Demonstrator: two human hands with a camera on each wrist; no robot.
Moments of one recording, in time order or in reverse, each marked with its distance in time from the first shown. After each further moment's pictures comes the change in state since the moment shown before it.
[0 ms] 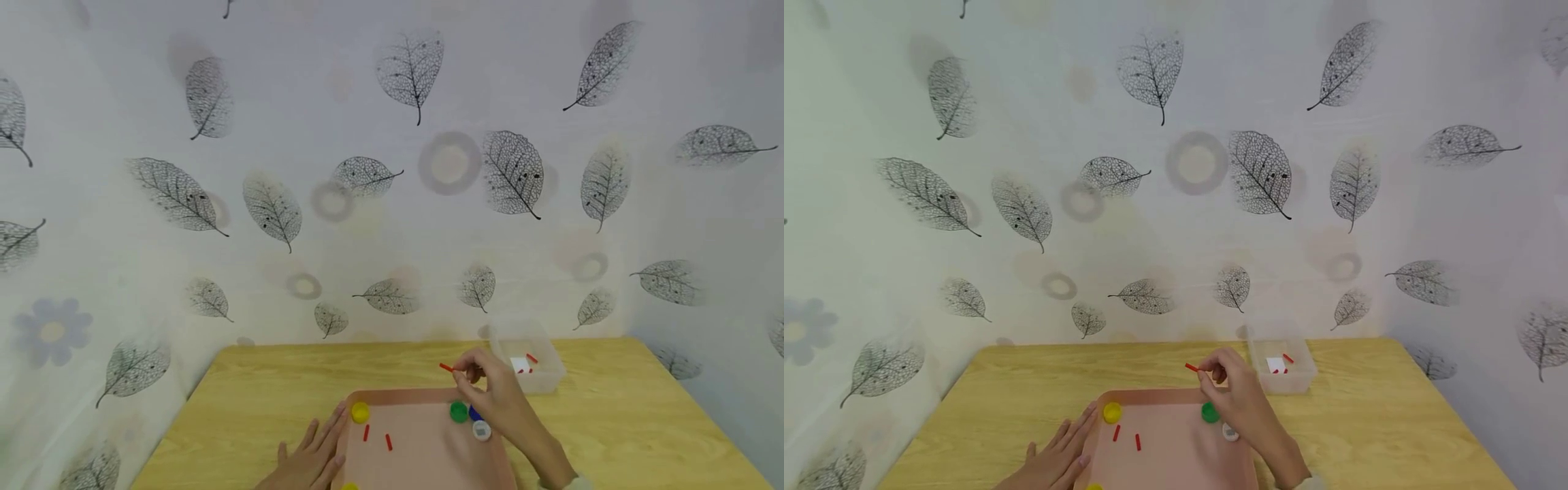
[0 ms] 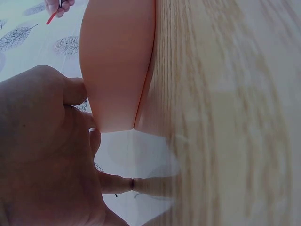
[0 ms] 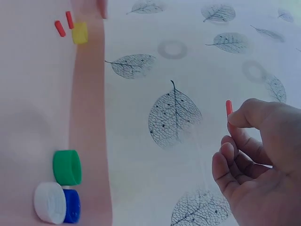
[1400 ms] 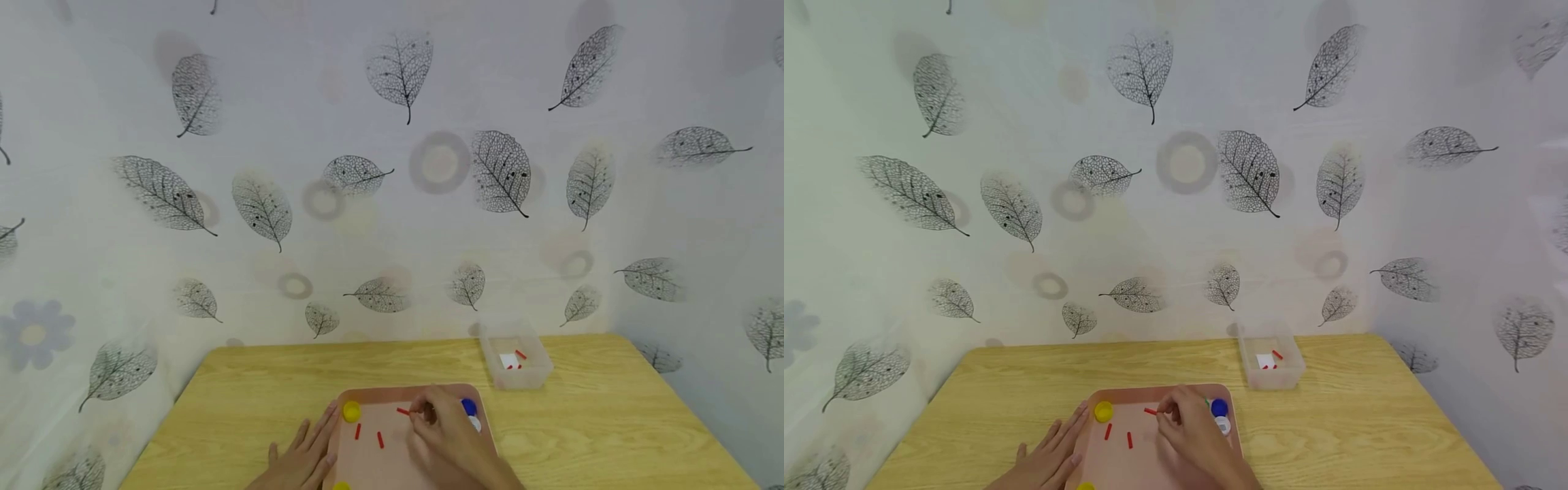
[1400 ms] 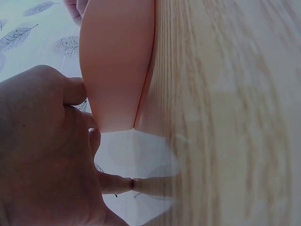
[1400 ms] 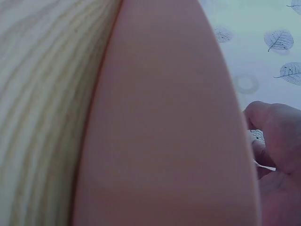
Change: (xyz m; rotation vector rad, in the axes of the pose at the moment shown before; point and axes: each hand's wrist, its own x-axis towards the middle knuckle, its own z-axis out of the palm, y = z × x) left_hand 0.000 -0.004 0.002 0.014 0.014 -0.006; right_hand -0.036 0.006 0.070 0.028 -0.149 0.064
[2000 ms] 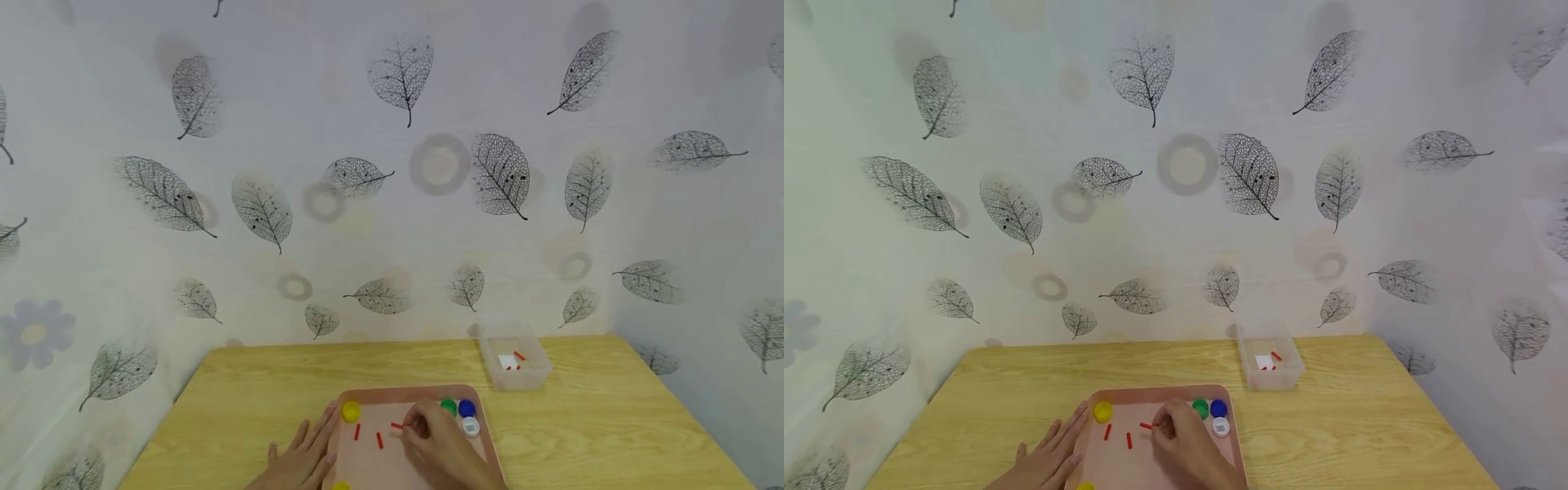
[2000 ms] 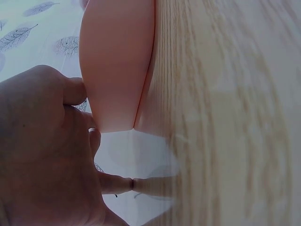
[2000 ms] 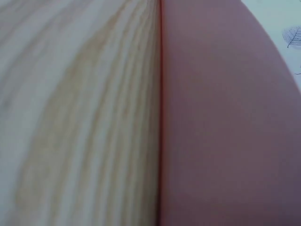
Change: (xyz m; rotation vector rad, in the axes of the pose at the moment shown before) left_hand 0.000 0.001 -0.001 -0.023 -0.006 -0.005; right_hand -0.005 0.009 0.021 0.054 -0.133 0.196
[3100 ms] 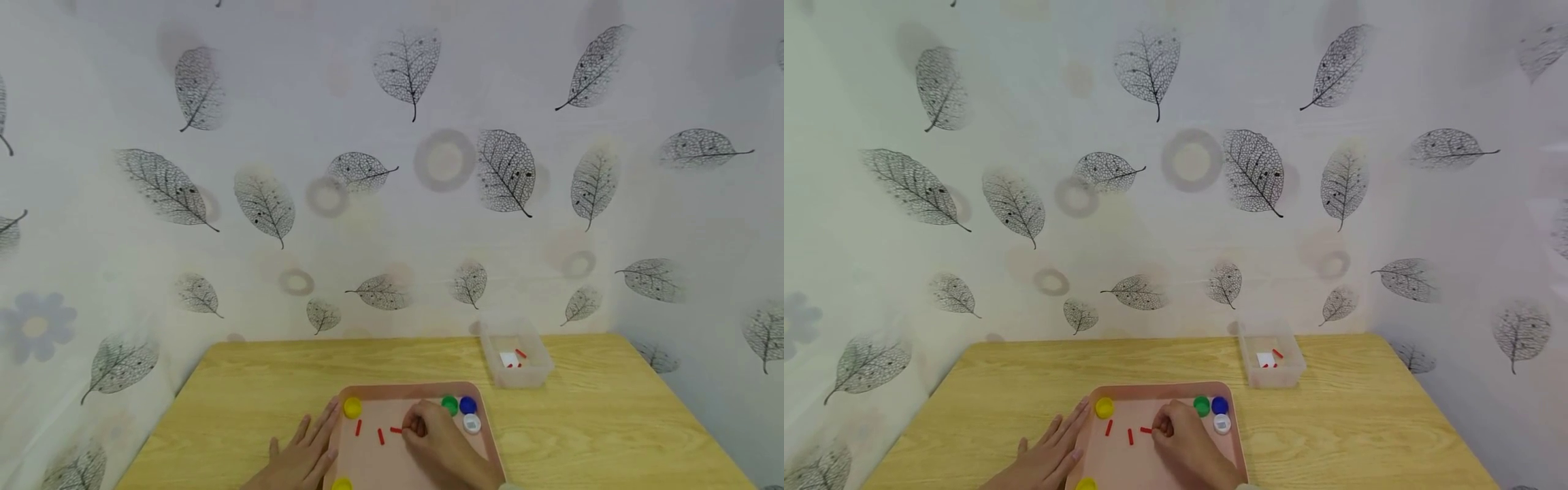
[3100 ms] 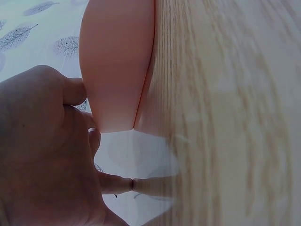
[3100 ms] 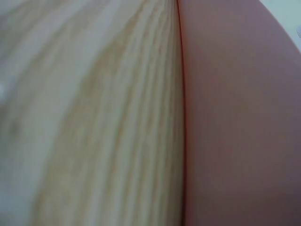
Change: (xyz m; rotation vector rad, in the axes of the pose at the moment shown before) left_hand 0.000 0.001 -0.004 0.000 0.017 0.065; right_hand 0.008 0.010 0.010 -0.047 -0.042 -0.045
